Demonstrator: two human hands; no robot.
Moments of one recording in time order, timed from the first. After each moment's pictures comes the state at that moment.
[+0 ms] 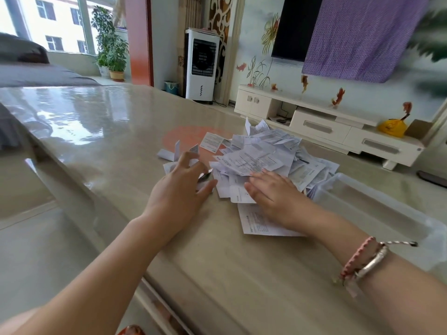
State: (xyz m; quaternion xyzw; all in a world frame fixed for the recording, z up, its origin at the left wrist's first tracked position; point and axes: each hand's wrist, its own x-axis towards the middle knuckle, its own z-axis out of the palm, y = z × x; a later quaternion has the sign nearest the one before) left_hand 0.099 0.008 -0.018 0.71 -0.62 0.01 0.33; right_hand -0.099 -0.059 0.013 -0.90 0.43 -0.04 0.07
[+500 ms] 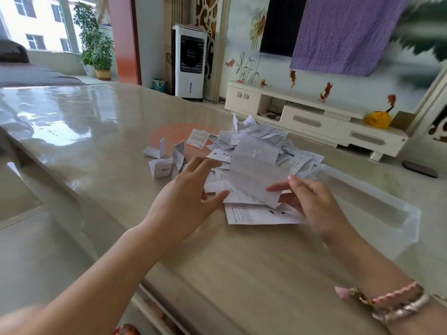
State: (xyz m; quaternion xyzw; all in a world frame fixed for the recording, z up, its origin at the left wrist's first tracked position) left_hand 0.065 0.022 -0.016 0.61 -0.69 -0.02 0.39; right_hand -0.162 -0.031 0.002 -0.69 0.45 -0.41 0.40
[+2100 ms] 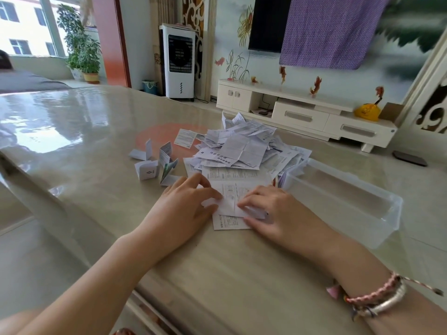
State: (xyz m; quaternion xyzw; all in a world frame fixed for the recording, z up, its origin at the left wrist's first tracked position) left_hand 0.059 0.017 -0.030 0.61 -0.75 0.00 0.27; right_hand -0.162 -0.027 -0.006 -0.93 0.34 -0.16 0.03
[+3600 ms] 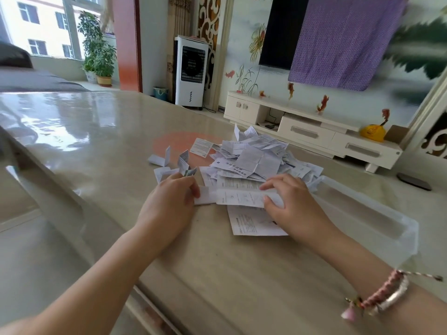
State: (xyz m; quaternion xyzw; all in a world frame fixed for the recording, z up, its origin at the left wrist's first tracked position) left_hand 0.092 0.018 -0.019 0.71 -0.59 -0.05 0.37; right_hand -0.135 -0.038 0.012 -0.85 0.45 -0.24 0.05
